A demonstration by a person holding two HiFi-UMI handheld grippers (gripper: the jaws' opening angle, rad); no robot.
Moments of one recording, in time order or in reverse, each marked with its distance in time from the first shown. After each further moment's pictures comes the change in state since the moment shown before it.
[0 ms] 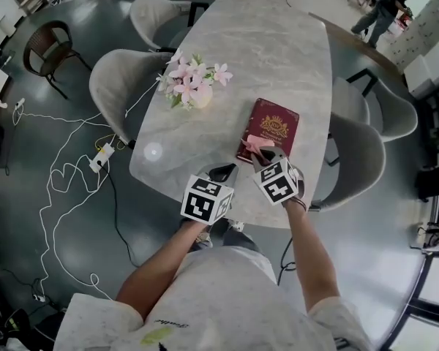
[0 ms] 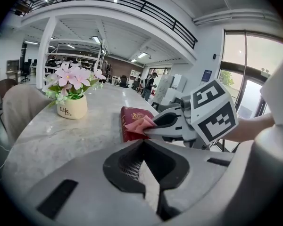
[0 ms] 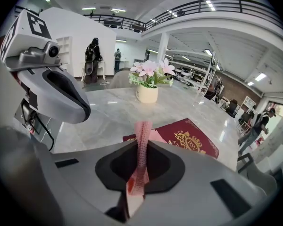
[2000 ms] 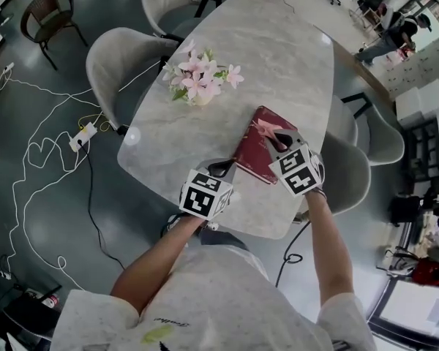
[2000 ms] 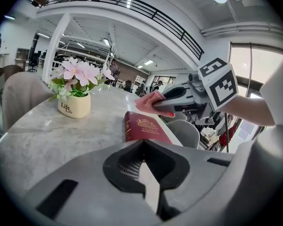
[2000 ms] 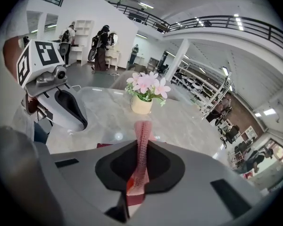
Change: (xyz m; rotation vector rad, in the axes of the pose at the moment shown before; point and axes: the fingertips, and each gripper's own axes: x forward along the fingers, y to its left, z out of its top) left arm 0.017 0.018 0.015 -0.112 -0.086 -0.004; right arm -0.025 -0.061 0.063 -0.282 0.022 -0.008
